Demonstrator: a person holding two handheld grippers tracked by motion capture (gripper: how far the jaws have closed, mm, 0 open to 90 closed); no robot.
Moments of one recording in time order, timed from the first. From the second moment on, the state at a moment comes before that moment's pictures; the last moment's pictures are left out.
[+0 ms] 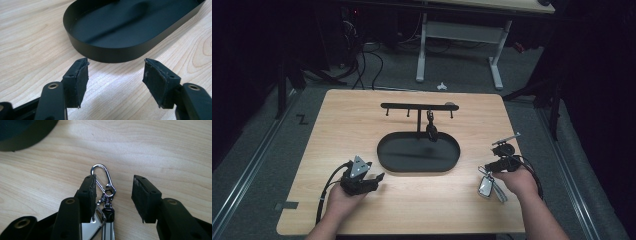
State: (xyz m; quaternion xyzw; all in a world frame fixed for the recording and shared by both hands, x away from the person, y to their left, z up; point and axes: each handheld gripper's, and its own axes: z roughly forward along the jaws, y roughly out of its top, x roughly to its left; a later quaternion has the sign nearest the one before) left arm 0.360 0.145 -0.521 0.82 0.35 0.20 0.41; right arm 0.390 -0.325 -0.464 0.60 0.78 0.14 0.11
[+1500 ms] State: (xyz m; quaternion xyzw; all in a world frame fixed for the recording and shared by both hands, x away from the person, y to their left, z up) left arm 0.355 0.146 -0.521 0.82 0.35 0.20 0.40; right arm 0.402 -0.312 -0.482 0.57 0.81 0.08 0.08
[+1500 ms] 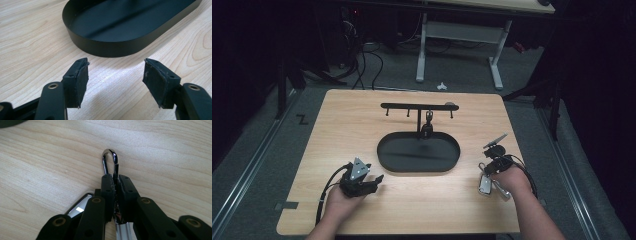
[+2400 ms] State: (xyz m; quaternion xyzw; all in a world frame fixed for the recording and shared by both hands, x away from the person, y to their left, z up) left arm 0.355 0.145 -0.522 0.83 0.35 0.20 0.40; right arm 0.403 -0.305 -0.478 0.58 0.80 0.08 0.15
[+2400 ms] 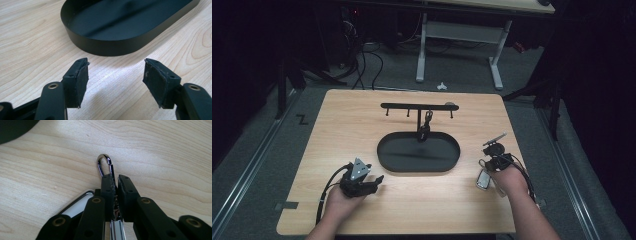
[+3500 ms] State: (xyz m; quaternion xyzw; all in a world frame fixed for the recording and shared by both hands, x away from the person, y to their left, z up) left arm 0.356 0.144 -0.525 0.83 0.34 0.19 0.39; right arm 0.426 -0.305 -0.489 0.59 0.80 0.08 0.07
